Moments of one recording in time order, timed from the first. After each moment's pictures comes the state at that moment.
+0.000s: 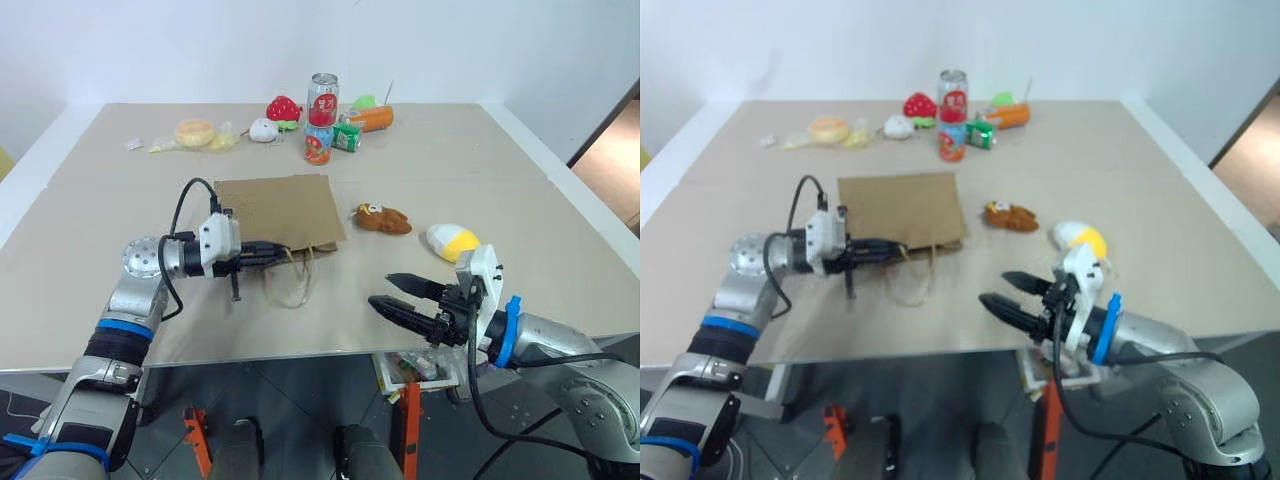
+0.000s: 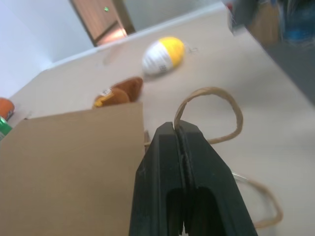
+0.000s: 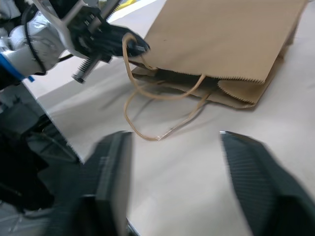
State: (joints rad) left arm -0.64 0.52 -0.10 0.35 -0.35 -0.21 -1.24; right arm -0.06 -0.69 -0.18 -0.60 0.87 0.74 0.60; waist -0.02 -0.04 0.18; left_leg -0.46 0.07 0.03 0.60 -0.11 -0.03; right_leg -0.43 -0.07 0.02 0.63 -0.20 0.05
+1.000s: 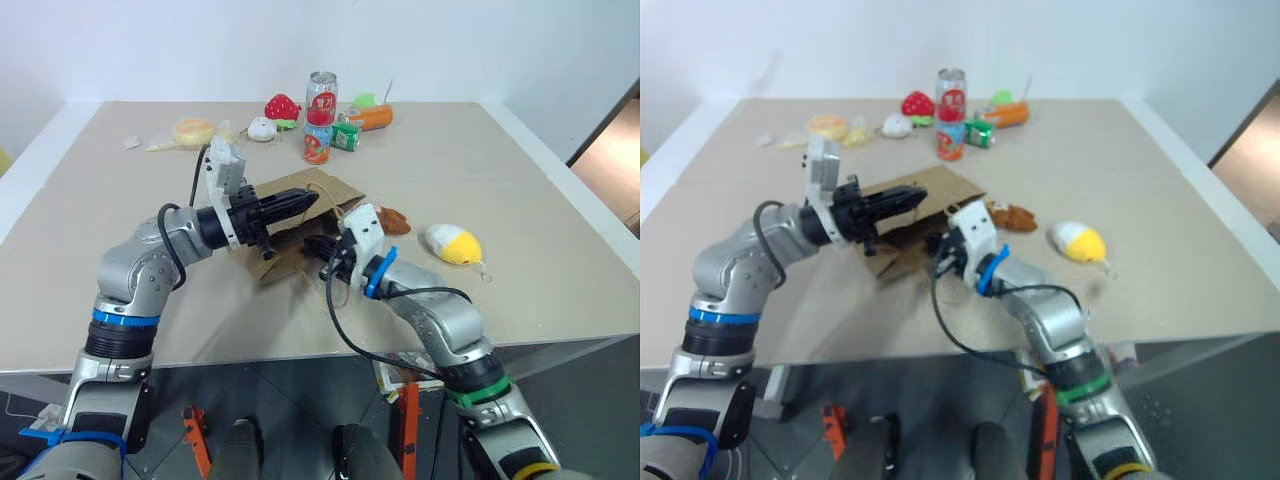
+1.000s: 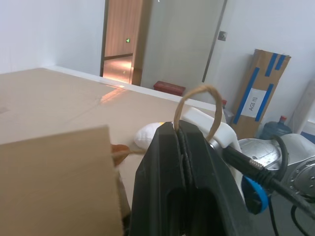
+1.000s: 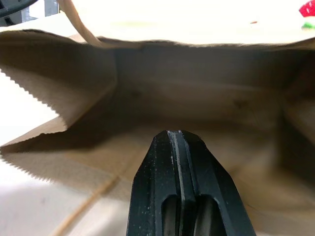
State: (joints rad) left arm -0.70 0.44 0.01 -0.05 -0.74 0.61 -0.88; right arm -0.56 -0.27 0.24 -0.09 0.36 0.54 0.42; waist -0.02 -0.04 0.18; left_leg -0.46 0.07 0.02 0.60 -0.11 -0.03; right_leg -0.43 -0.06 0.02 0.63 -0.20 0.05
